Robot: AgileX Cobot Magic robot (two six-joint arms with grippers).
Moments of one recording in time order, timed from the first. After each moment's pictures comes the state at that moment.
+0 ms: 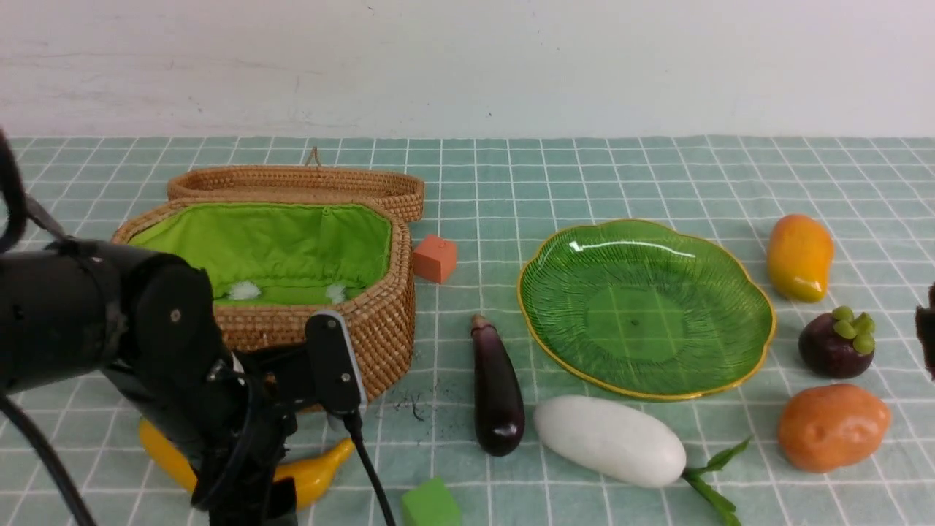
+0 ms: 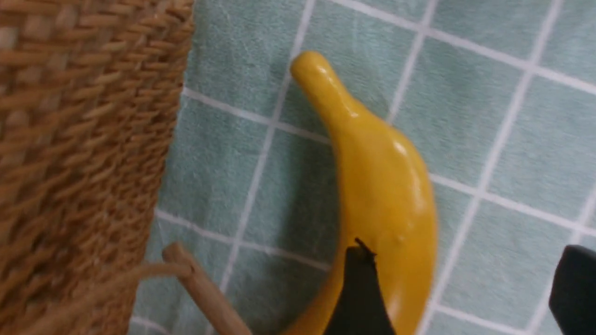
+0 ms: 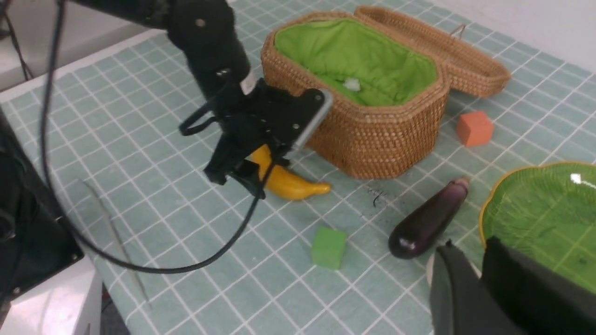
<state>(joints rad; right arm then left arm) 0.37 0.70 -1.06 0.60 0.99 -0.55 -0.38 1.60 -0.89 -0.08 0.70 0.89</state>
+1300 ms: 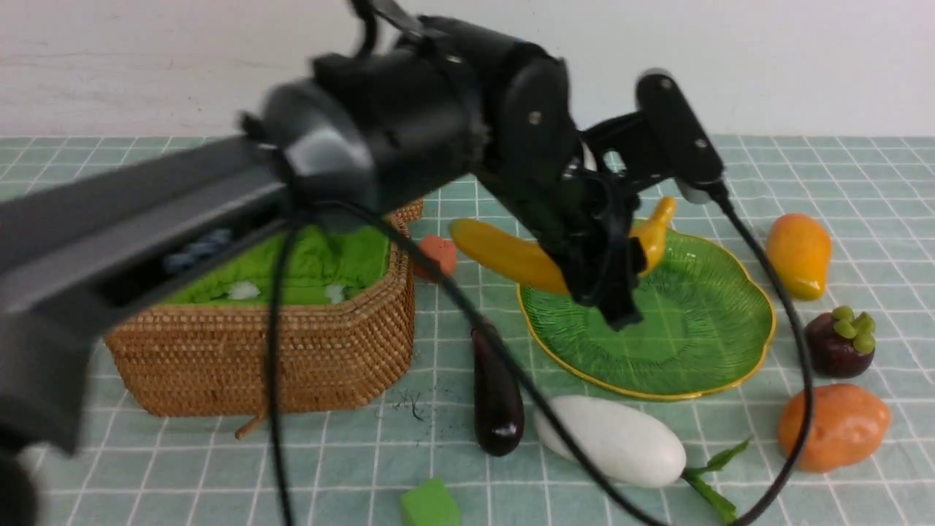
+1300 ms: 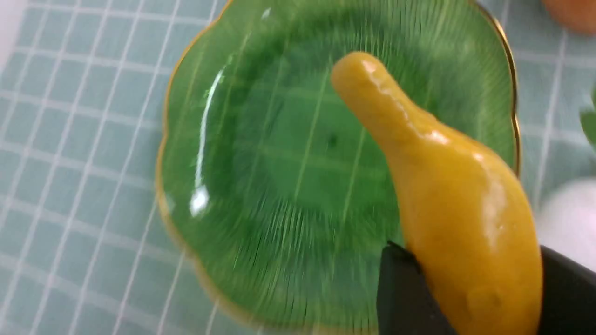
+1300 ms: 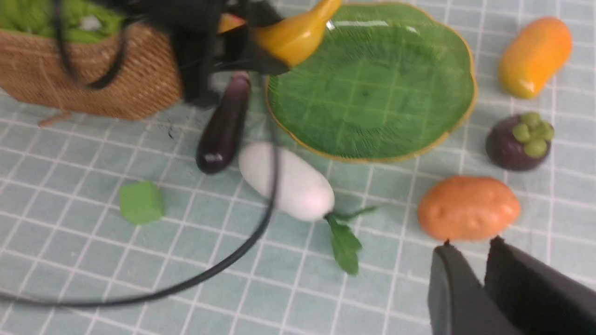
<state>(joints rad) 0.37 0.67 -1.10 0.02 1.18 0.10 -0.76 2.07 -1.94 -0.09 0.77 0.63</state>
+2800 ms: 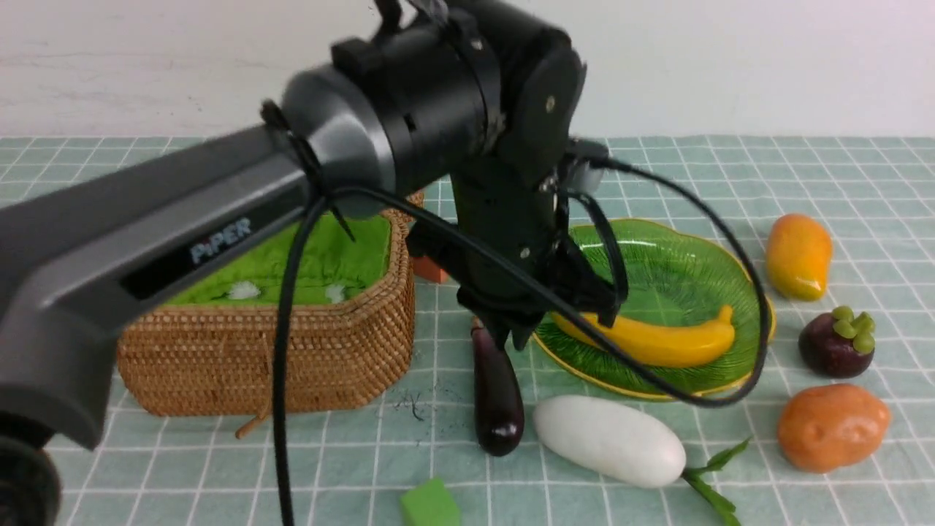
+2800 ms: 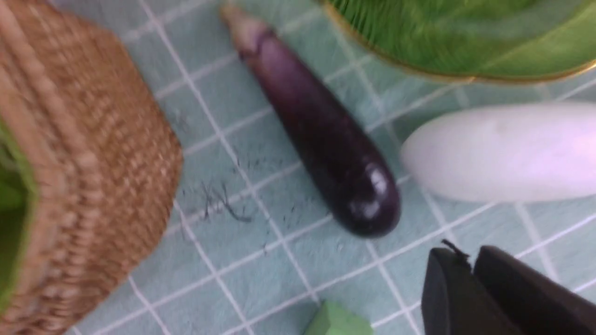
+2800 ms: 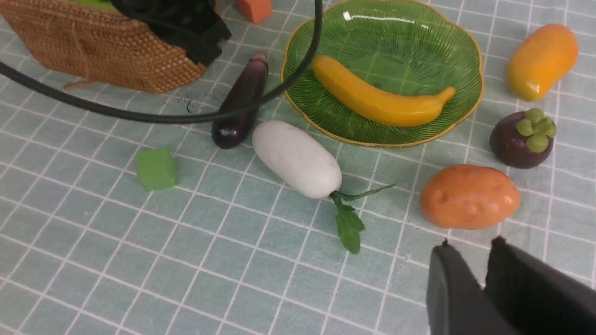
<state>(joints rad) 0.37 0.53 -1.05 0.07 1.20 0.00 -0.75 2.01 -1.88 0.09 1.23 -0.35</state>
